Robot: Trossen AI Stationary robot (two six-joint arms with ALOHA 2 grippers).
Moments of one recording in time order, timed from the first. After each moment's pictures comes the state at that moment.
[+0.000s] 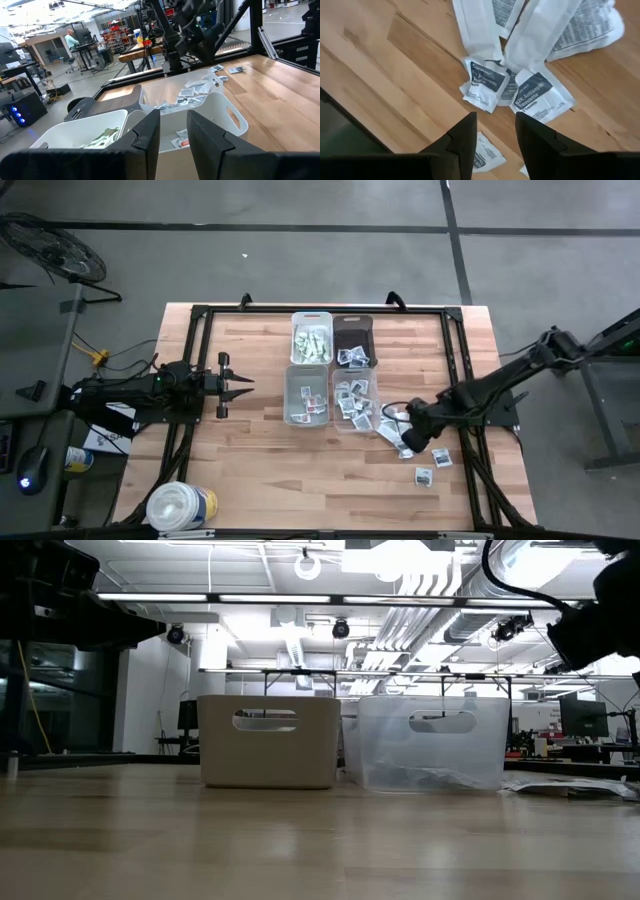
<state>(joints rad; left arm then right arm) 0.04 0.02 0.01 0.01 0.01 0.26 0.42 1.08 0.58 -0.68 -0.17 1.39</state>
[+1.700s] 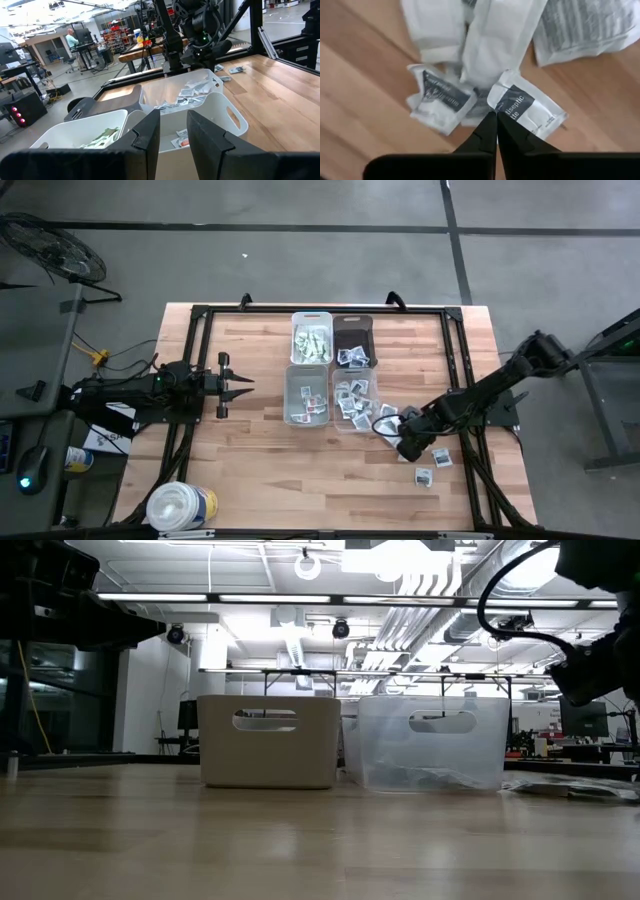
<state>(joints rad) 0.04 0.02 0.01 0.01 0.01 0.26 0.46 1.33 0.58 -0.62 -0.16 1.33</state>
